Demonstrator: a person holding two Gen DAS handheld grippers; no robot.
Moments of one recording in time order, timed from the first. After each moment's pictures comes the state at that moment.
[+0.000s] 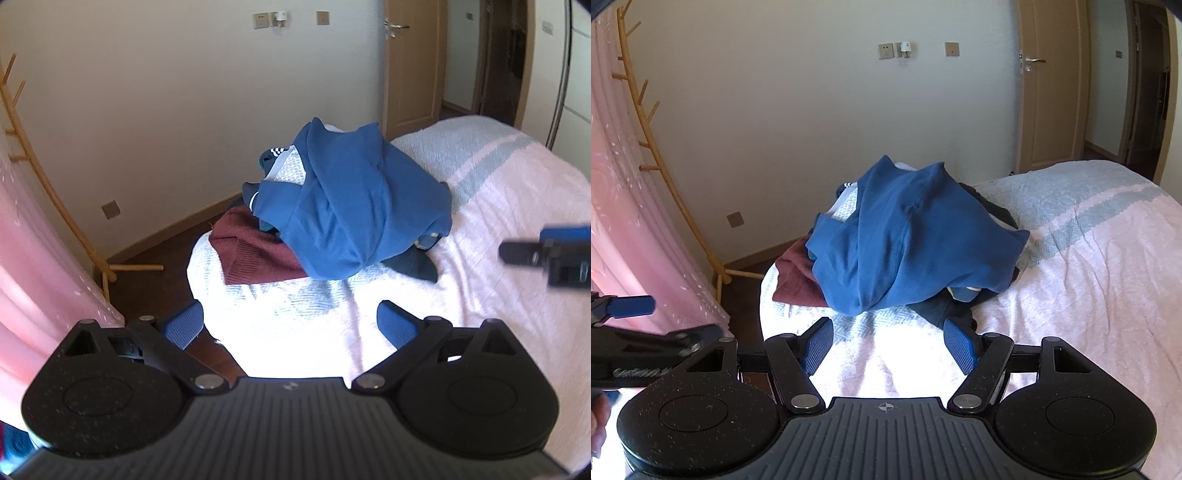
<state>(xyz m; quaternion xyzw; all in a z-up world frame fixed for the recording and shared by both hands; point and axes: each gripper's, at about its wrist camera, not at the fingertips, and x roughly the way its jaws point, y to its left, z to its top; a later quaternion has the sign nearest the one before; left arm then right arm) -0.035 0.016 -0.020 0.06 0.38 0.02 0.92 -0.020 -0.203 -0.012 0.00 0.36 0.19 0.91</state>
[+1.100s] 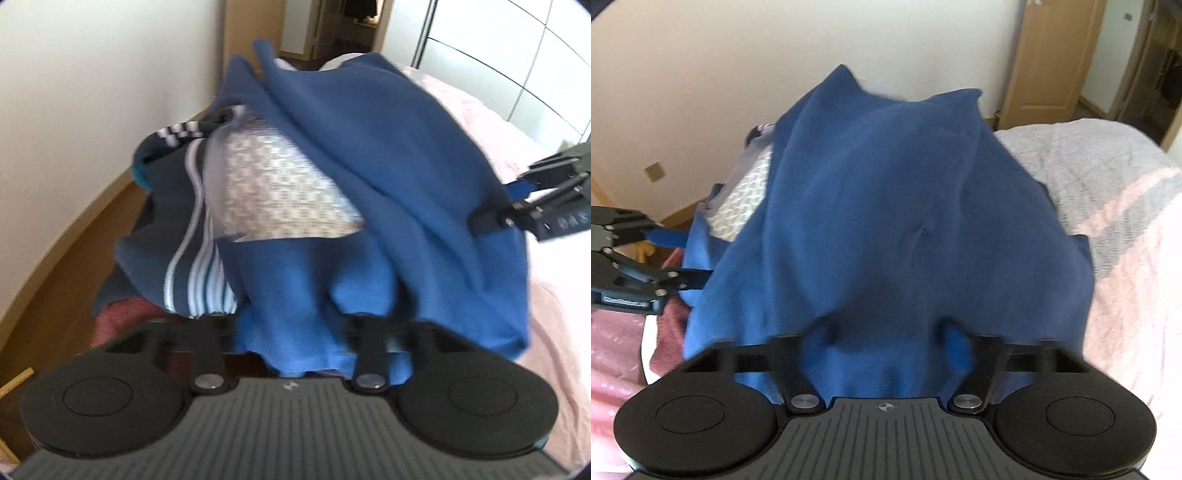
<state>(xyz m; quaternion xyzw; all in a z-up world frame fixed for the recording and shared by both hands) 0.331 0.125 -0.185 0.10 0.42 -0.32 0.84 0.273 -0.099 -0.159 -0.05 0.48 0.12 0.87</state>
